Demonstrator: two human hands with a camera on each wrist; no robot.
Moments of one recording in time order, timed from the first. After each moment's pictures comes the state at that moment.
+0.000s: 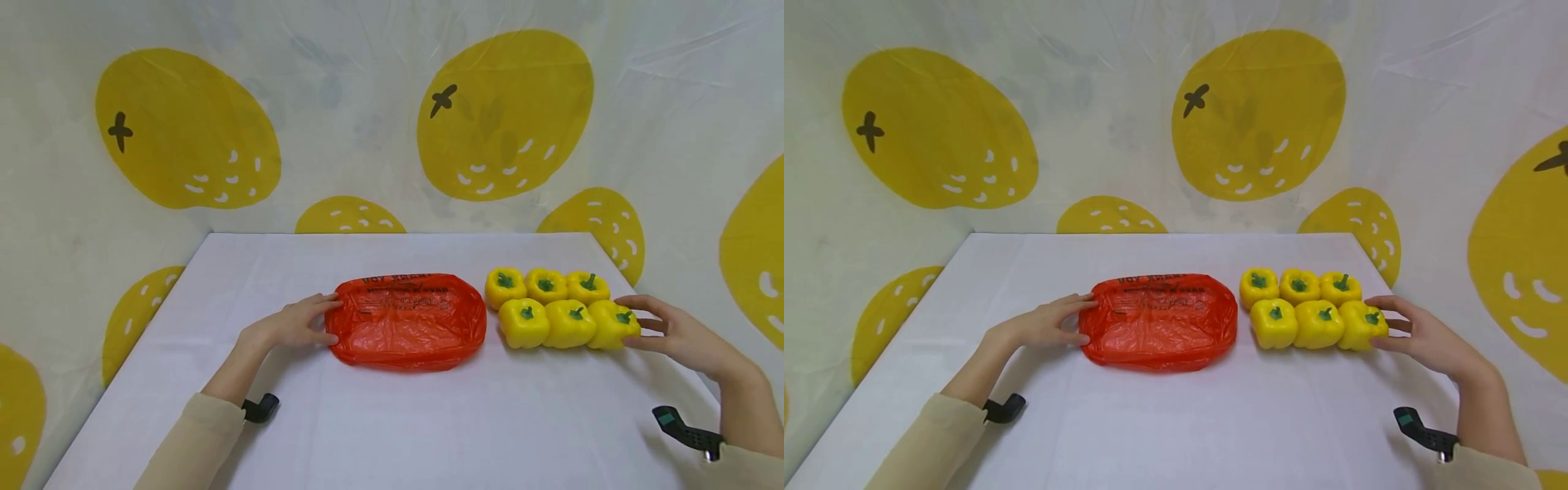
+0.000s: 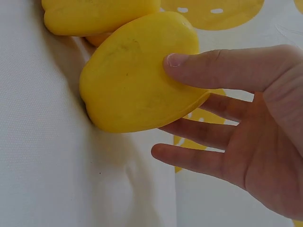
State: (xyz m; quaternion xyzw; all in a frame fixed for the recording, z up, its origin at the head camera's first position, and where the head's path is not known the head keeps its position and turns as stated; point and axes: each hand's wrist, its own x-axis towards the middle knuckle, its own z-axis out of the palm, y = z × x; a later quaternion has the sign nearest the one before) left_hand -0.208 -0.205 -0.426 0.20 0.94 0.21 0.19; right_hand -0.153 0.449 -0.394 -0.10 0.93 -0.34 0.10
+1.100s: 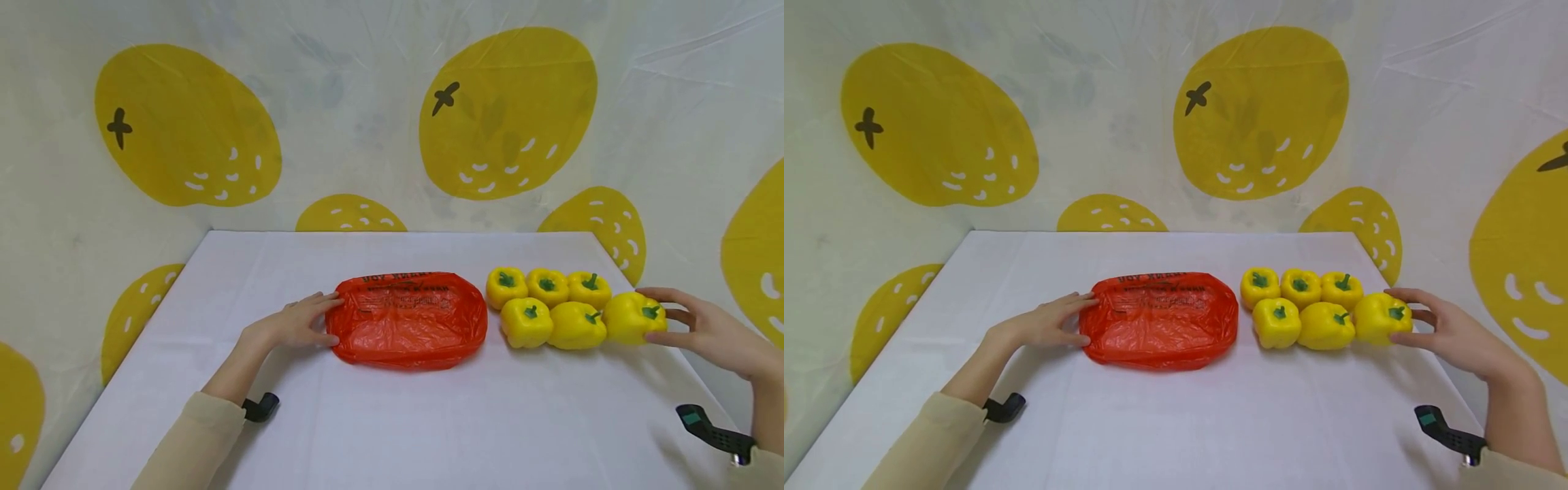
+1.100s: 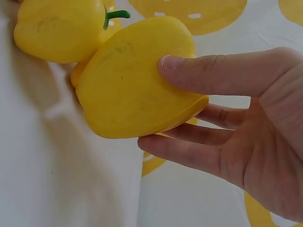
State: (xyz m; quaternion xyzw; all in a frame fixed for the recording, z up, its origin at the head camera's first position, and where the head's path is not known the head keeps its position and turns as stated) left_hand -0.206 -0.204 -0.427 0.20 0.94 0.20 0.19; right_hand -0.151 0.461 -0.377 -0.10 0.95 -0.29 0.04
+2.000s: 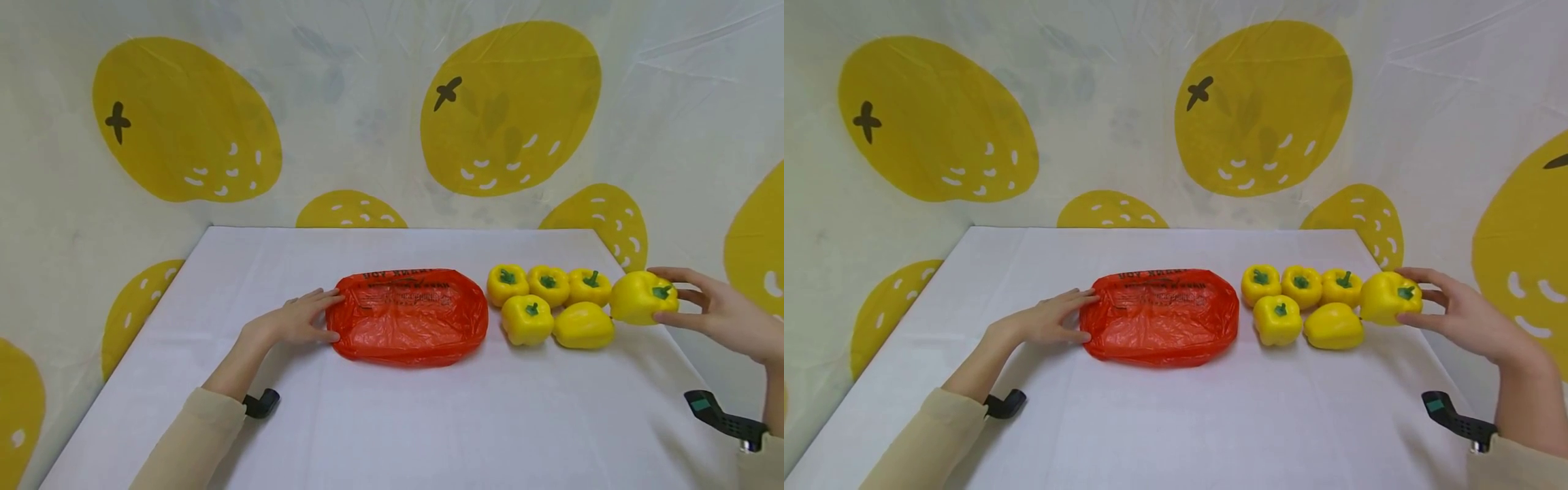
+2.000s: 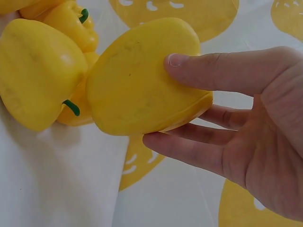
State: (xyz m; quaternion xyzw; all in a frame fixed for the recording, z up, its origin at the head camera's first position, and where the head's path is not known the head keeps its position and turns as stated) left_hand -0.208 -0.203 -0.429 0.21 0.94 0.19 0.19; right_hand -0.157 0.454 -0.348 -0.09 0.95 -0.29 0.03
